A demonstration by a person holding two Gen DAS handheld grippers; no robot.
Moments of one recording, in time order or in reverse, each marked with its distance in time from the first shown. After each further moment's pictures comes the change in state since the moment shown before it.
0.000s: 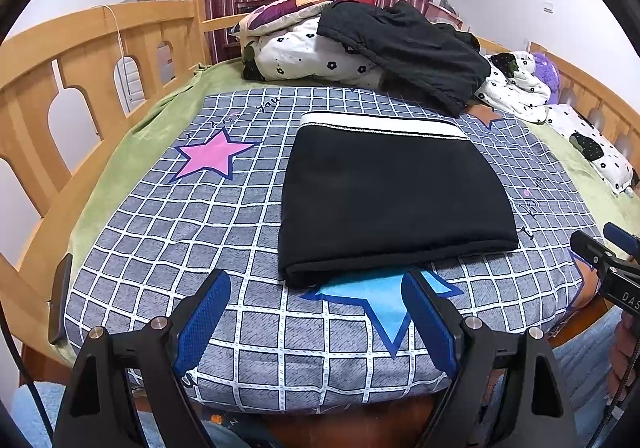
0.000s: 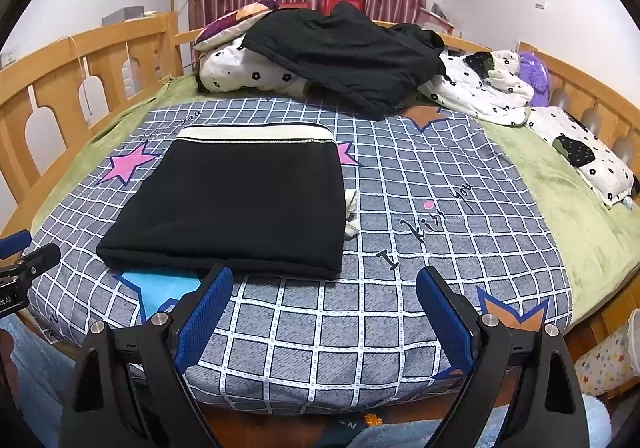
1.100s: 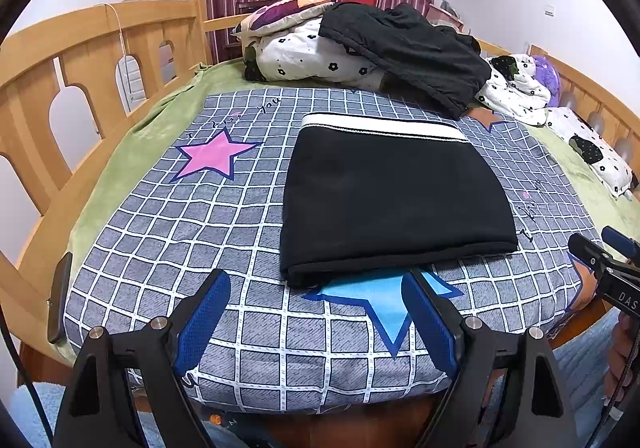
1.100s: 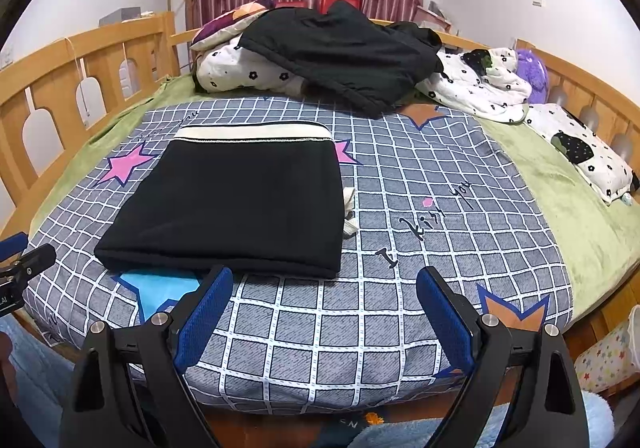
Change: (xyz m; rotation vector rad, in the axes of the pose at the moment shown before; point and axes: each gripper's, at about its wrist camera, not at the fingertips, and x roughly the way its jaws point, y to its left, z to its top) left arm 0.000 0.004 0.000 -0.008 -0.003 -0.002; right arm 0.003 0.003 -0.002 0.009 0.001 -0.011
